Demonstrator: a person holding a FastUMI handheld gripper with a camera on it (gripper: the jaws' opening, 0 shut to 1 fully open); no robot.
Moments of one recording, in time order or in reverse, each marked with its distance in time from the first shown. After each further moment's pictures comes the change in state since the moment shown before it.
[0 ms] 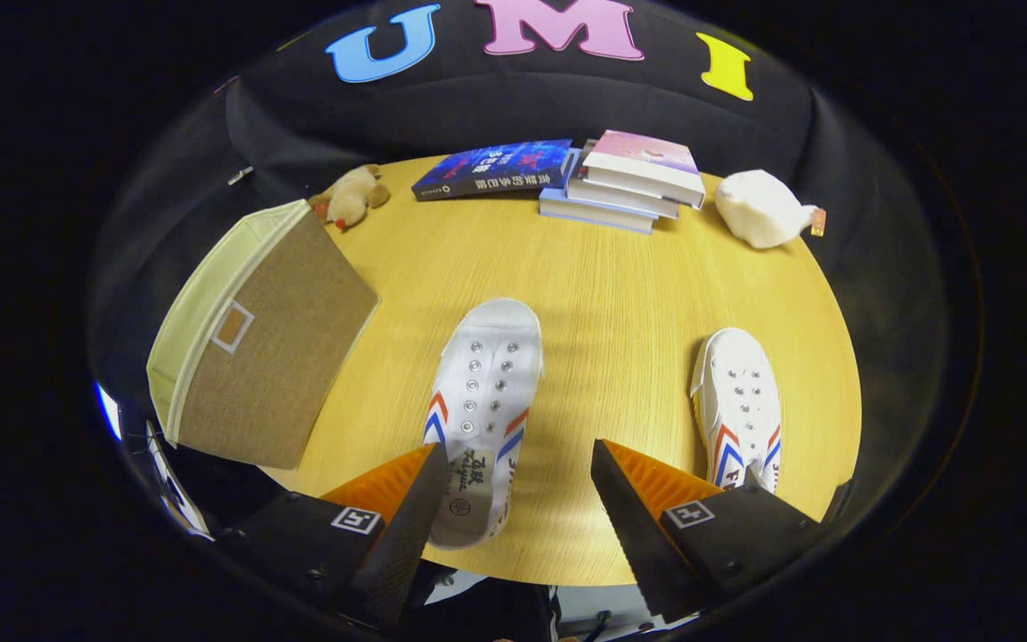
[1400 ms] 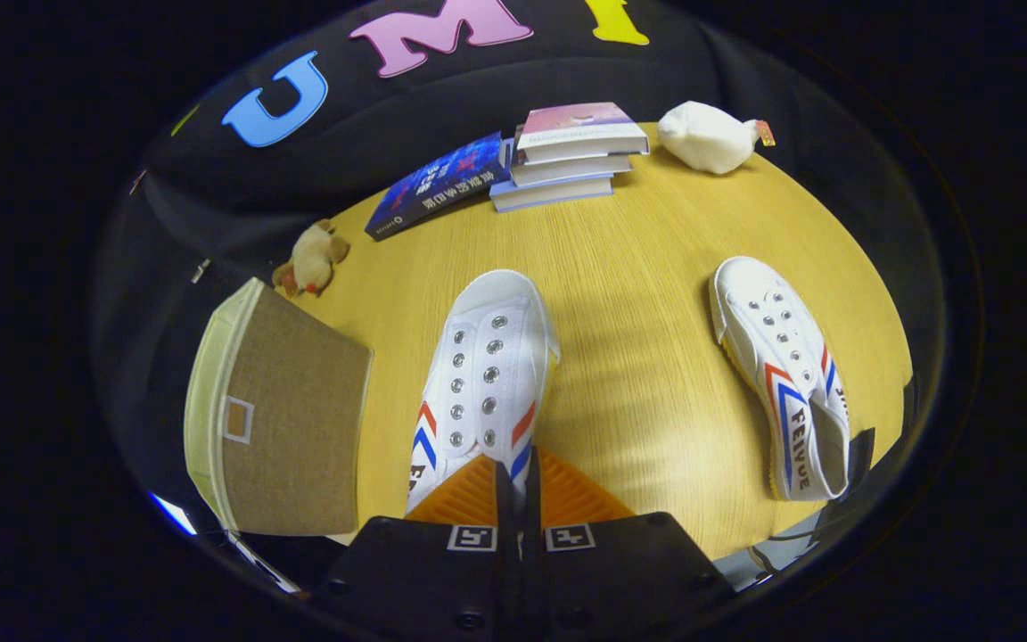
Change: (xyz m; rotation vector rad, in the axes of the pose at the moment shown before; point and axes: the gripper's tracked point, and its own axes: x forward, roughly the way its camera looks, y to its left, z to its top) arm -0.002 0.022 0.020 0.337 -0.045 0.054
